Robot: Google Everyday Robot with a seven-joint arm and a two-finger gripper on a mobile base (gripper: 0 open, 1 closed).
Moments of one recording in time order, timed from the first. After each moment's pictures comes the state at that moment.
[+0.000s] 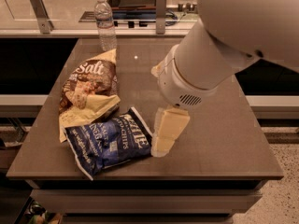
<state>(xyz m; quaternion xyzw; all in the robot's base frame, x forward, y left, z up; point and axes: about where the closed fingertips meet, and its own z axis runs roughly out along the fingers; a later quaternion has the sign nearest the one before) 0.423 -0.018 0.919 -0.69 0.68 0.03 0.24</state>
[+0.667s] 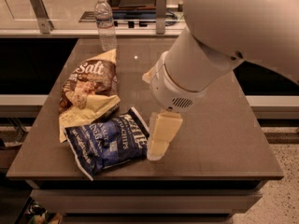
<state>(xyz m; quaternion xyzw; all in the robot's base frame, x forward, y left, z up) 0.422 -0.001 0.903 -0.72 0.66 0.05 0.22</state>
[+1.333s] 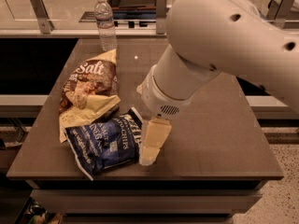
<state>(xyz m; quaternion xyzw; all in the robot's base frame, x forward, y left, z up) 0.429 0.014 0.867 -0.72 0.66 0.08 0.20</state>
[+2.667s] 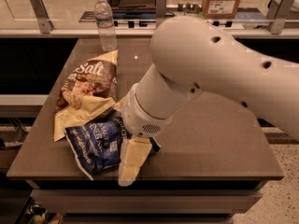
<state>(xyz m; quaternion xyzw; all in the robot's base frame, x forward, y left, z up) 0.393 0.063 0.848 -0.74 0.62 0.15 0.21</state>
